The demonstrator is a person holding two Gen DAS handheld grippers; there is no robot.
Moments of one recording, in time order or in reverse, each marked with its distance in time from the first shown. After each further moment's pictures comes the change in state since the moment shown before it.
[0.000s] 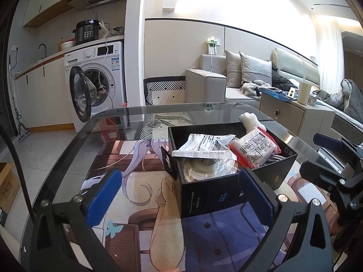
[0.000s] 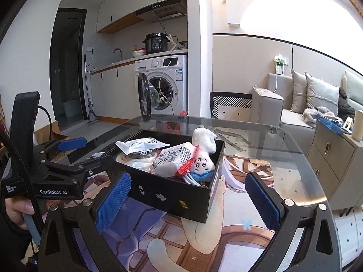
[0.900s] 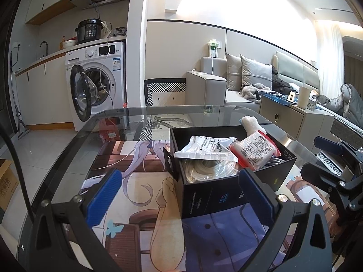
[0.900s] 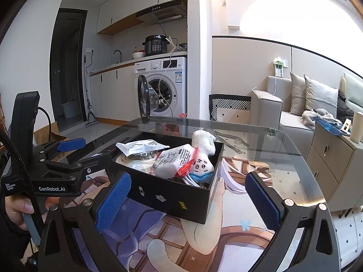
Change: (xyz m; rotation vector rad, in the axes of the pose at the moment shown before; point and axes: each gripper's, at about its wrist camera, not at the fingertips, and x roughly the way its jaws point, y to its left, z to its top) left arm -0.002 0.002 0.002 -0.008 -0.007 -0.001; right arm -0.004 0.001 -0.002 0.000 -0.009 -0.003
